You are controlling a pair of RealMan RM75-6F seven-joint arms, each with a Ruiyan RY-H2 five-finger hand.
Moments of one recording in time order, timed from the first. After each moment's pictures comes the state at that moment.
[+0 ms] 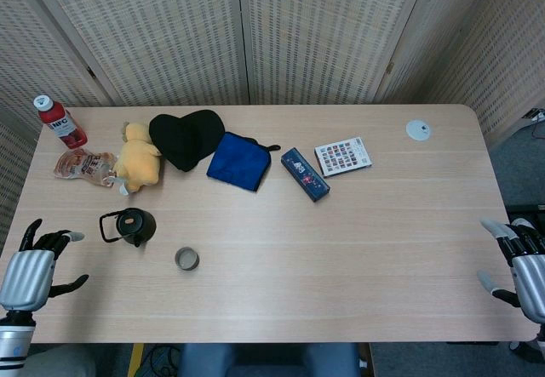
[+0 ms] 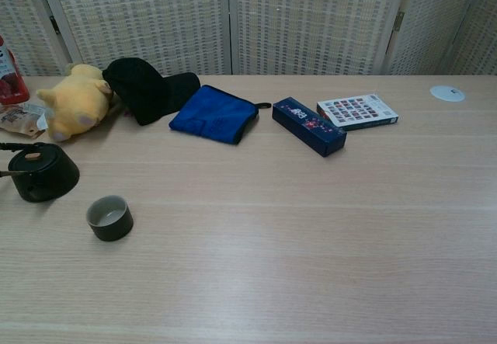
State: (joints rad) left arm -0.15 -1.14 -0.03 -1.68 1.47 1.48 0.14; right arm 0.01 -0.97 0.02 -1.67 -1.59 1.54 0.04
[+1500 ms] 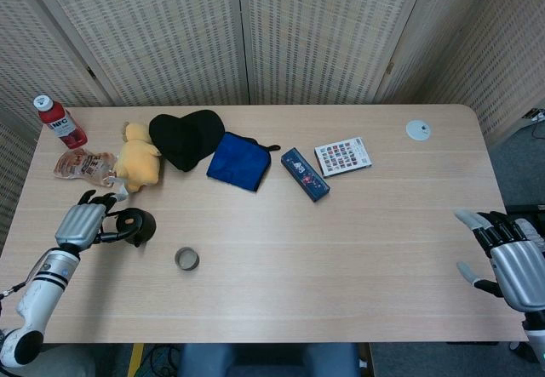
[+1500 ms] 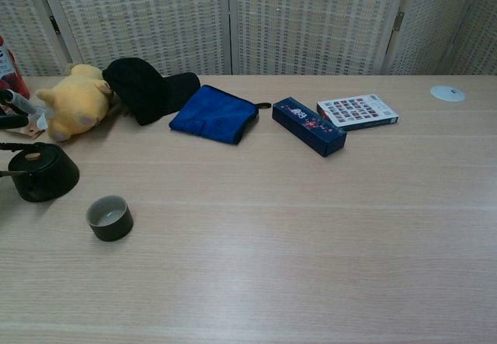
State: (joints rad) left arm -0.52 -1.20 -0.16 -1.48 1.10 0.85 0.15; right arm 0.08 -0.93 0.02 -1.70 -1.67 1.53 0.08
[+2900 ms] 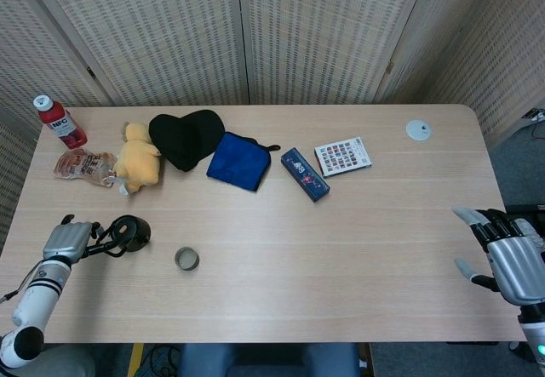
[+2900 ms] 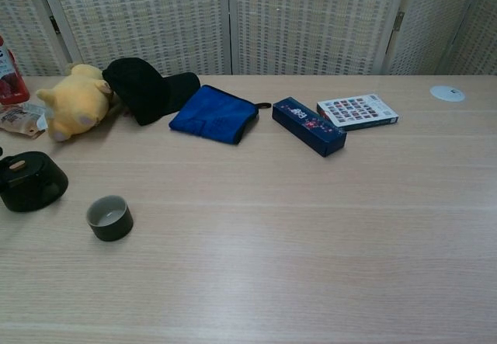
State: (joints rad) left arm -0.62 -1.13 0.00 -1.63 0.66 0.86 0.47; right arm 0.10 -0.95 0.03 -1.69 -1.64 1.49 0.08
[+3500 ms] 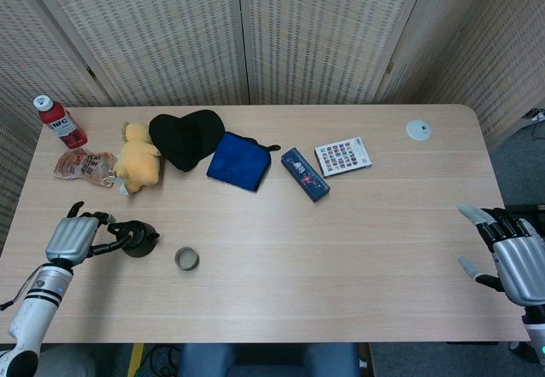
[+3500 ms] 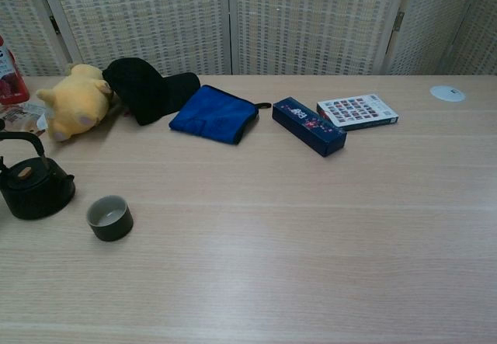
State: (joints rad) left arm -0.53 -1.12 0.00 -1.68 1.03 1.06 0.30; right arm 0.09 -0.95 0.04 -1.68 -1.63 1.52 0.08
